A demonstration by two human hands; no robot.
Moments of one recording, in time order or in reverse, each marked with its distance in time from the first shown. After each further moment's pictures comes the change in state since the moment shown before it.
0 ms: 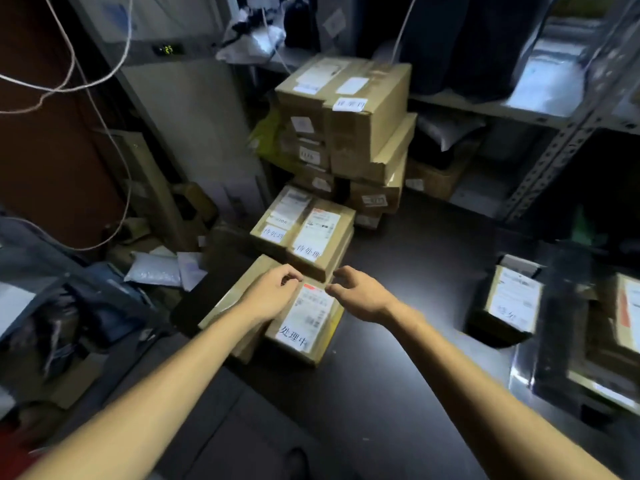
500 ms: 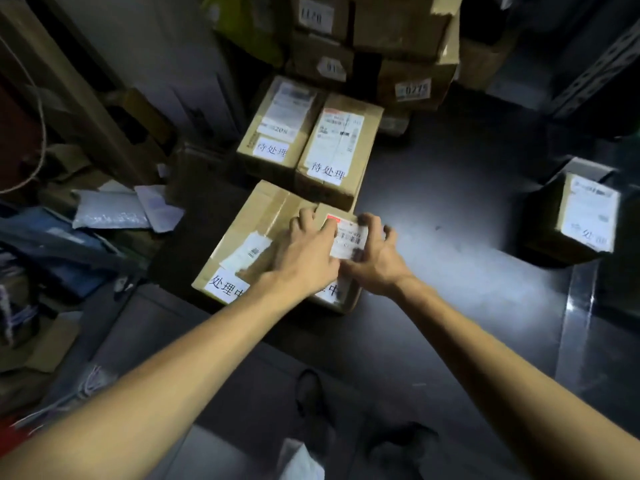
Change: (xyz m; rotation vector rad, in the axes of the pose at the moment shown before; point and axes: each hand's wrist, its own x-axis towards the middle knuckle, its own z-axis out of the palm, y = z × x) left_hand 0.043 -0.063 0.052 0.582 -0.092 0.186; right_hand 0.067 0.045 0.114 0.128 0.203 0.252
